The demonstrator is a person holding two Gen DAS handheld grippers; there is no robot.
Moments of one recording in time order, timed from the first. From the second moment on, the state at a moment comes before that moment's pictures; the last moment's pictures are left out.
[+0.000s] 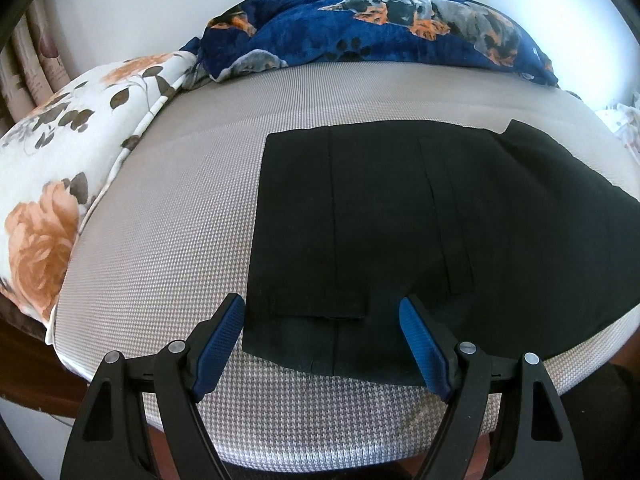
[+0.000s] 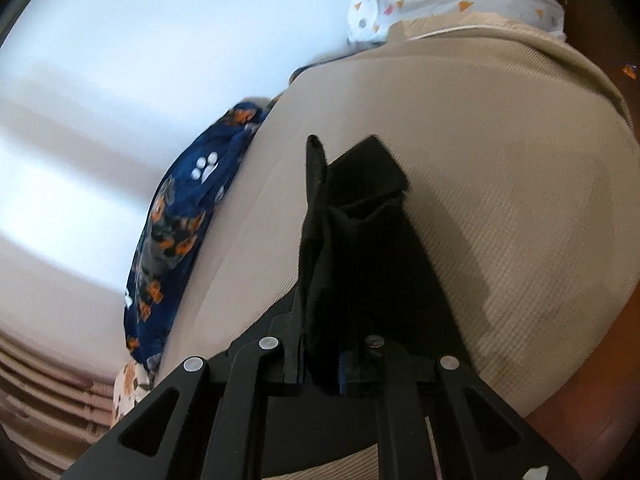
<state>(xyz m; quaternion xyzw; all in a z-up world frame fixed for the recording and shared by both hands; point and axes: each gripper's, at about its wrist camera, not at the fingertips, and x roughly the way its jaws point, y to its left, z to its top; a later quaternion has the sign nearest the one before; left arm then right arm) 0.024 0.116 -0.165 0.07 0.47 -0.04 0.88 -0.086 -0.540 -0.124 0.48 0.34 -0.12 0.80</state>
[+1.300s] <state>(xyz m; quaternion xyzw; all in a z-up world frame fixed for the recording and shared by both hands) 0.023 0.117 -0.169 0.06 0.48 -0.04 0.87 -0.047 -0.406 -0.137 0.41 0.42 -0.01 0.81</state>
